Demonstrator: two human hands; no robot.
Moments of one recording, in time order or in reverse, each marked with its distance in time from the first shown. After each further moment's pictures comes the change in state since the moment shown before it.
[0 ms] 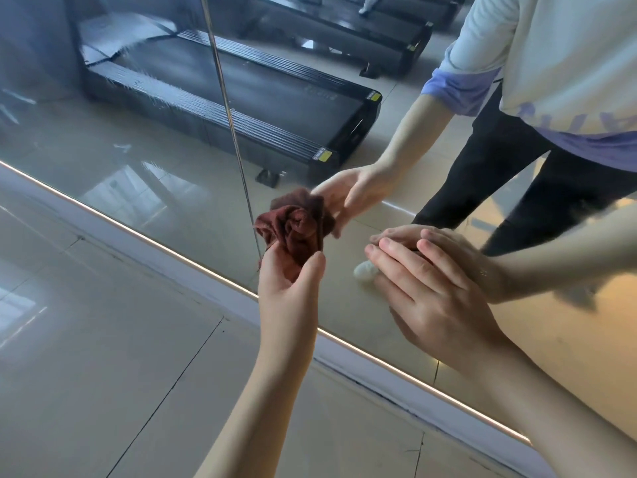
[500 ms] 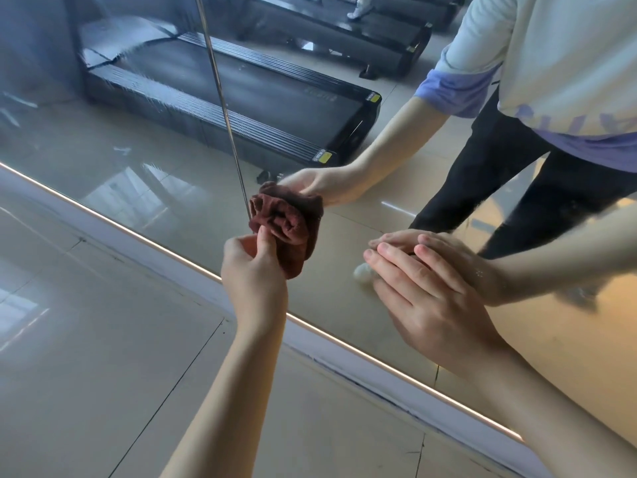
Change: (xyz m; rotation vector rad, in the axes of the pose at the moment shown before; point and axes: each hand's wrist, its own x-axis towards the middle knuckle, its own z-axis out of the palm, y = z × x) left_hand 0.045 -0.001 -0.012 0.250 0.315 0.036; right_hand -0.004 -0.002 0.001 0.004 -0.008 -0.003
